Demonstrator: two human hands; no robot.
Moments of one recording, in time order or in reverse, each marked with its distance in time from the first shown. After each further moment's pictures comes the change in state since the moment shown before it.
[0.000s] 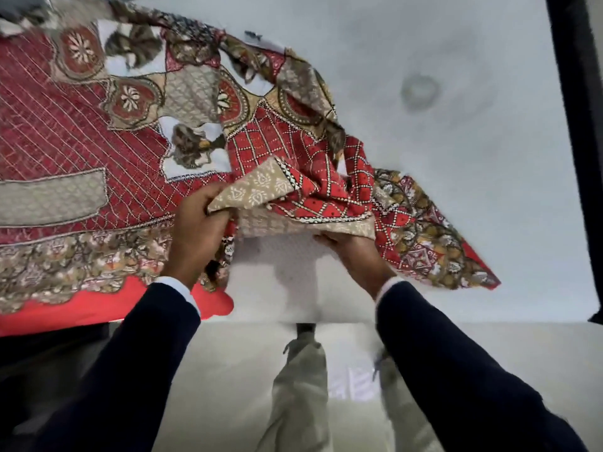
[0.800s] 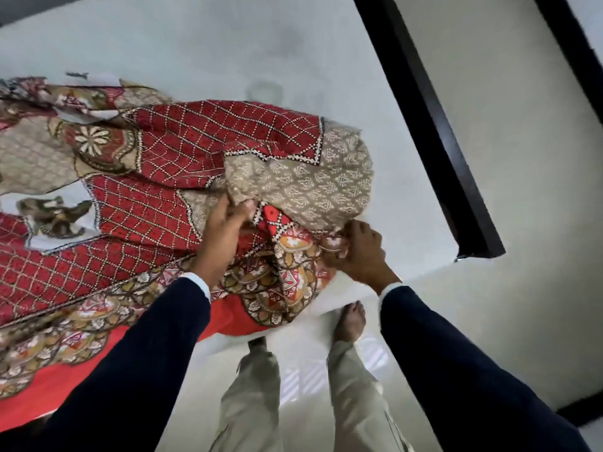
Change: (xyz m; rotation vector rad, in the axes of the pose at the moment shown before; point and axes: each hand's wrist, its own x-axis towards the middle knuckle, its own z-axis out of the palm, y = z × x) left_hand -0.006 0.066 0.230 -0.212 -0.445 -0.117; right_hand -0.087 -0.039 -0.216 -1.165 0.472 0.072
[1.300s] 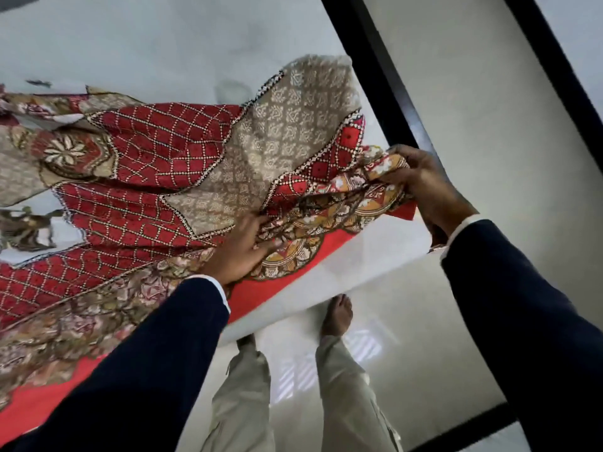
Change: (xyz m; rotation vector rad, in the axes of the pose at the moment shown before) left_hand 0.017 -0.044 0.036 0.768 -0.472 0.118; right_hand 0.007 0.022 -0.180 1.017 0.027 -0.111
